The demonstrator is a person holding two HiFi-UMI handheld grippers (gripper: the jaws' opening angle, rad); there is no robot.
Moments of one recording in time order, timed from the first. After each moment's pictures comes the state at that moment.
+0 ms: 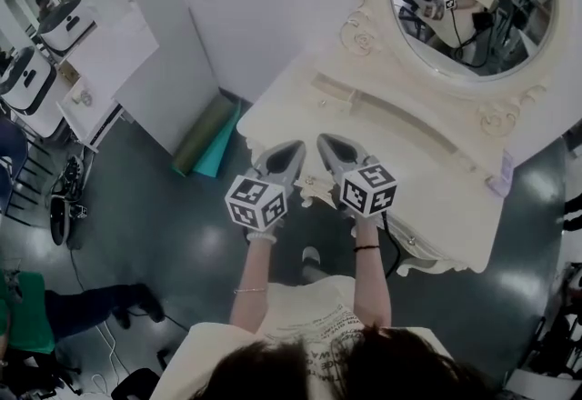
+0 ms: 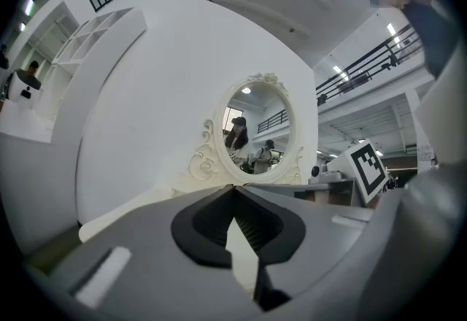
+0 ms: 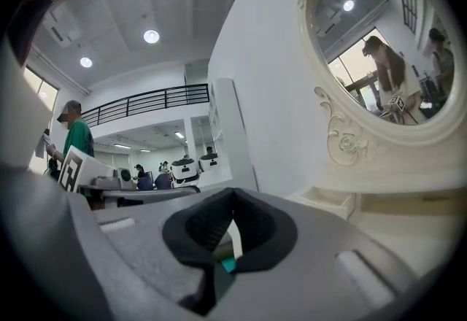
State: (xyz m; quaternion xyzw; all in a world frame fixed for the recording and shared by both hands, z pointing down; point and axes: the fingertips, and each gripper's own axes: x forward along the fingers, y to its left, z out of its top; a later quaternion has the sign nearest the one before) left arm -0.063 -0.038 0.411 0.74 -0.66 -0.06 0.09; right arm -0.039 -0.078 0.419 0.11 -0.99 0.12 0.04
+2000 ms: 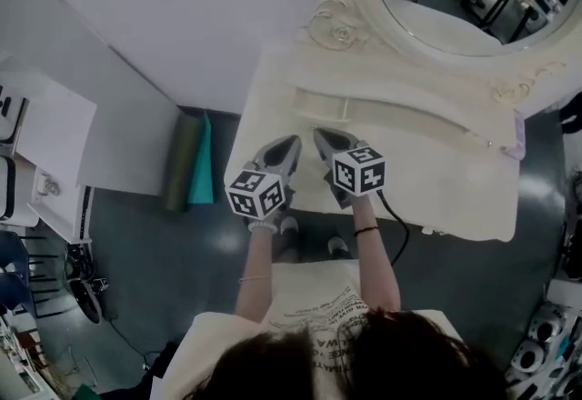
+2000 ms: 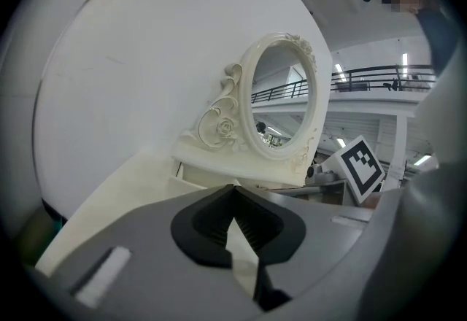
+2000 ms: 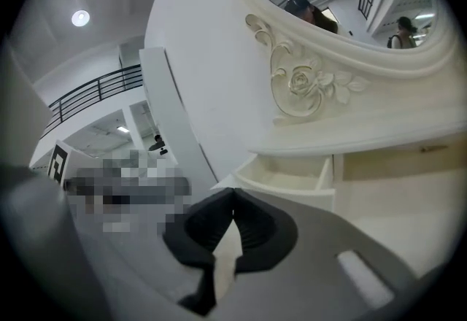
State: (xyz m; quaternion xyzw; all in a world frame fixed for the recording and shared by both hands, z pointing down) left arm -0.170 -0.219 0.508 0.81 -0.54 -0.01 0.22; right arm -0.133 -0.253 0.537 0.27 -0.92 0.25 0.14
